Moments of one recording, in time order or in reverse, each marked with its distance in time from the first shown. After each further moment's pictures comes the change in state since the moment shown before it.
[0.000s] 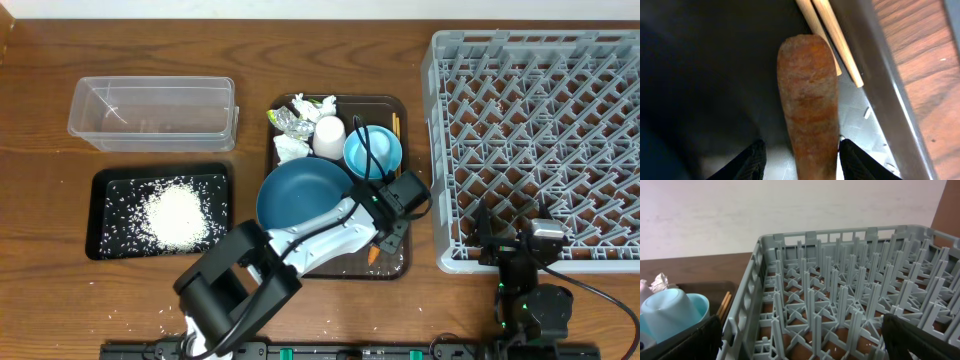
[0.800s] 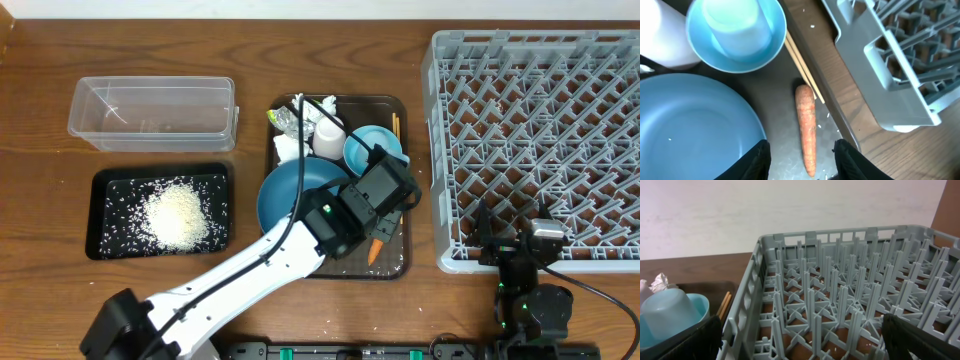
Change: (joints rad) left arm 0.006 -0.393 0.000 -0.085 -0.098 0.001; right arm 0.000 0.000 0.000 0.000 0.000 0.000
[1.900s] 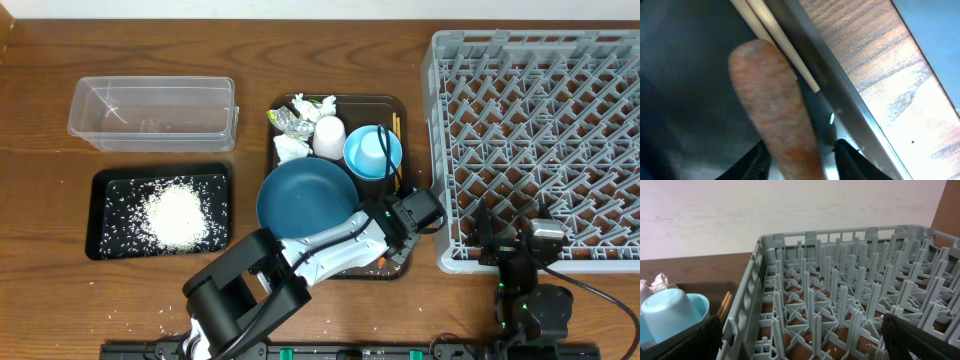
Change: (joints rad) left arm -0.080 0.397 -0.003 0.138 0.019 0.046; right arm 0.000 0.000 0.000 0.000 0.000 0.000
